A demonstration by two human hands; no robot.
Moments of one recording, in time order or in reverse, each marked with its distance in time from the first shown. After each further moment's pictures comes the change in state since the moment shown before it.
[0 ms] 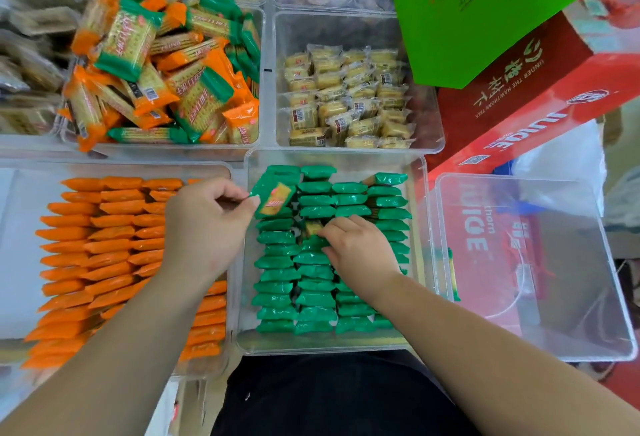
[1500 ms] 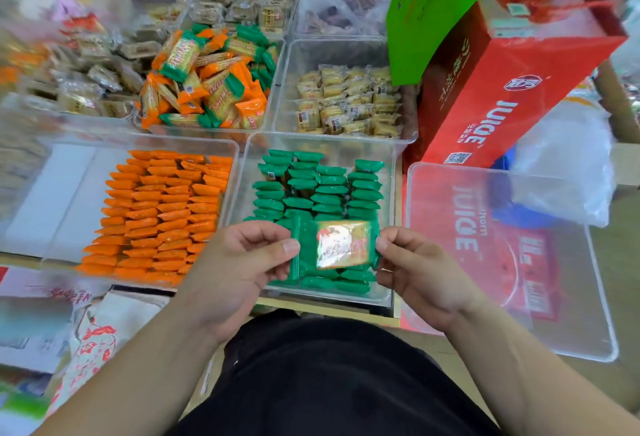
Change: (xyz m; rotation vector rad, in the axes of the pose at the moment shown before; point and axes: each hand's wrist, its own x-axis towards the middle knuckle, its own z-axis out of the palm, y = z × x) left_hand -0.185 0.089 0.022 -0.846 -0.297 -0.306; right_hand -0.152 0.049 -0.109 1.703 -0.207 0.450
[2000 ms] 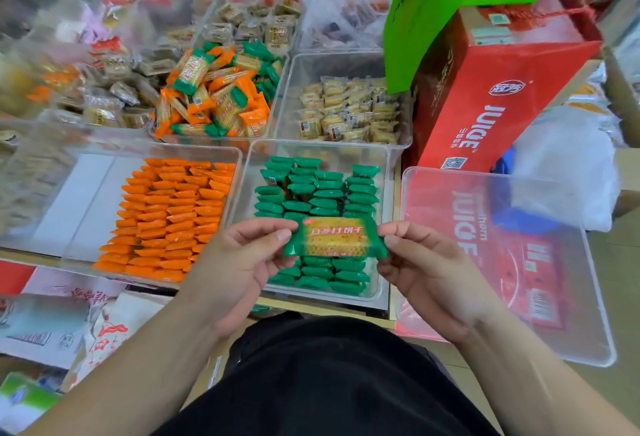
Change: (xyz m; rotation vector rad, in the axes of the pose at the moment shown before) left_hand -0.015 0.002 0.027 -0.060 0.077 0.022; right_hand -0.033 -0.020 -0.007 0.261 -0.065 -0.108
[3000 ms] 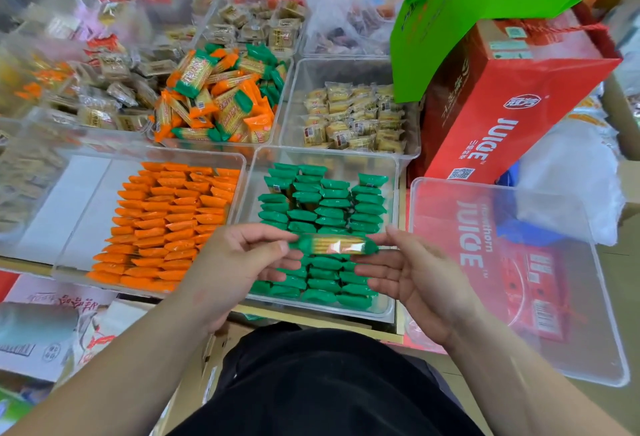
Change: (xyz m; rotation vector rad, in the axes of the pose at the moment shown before) left_hand 0.025 0.011 -0.030 0.438 -0.011 0.008; right_hand 0.029 0.007 0.025 -0.209 0.237 0.119
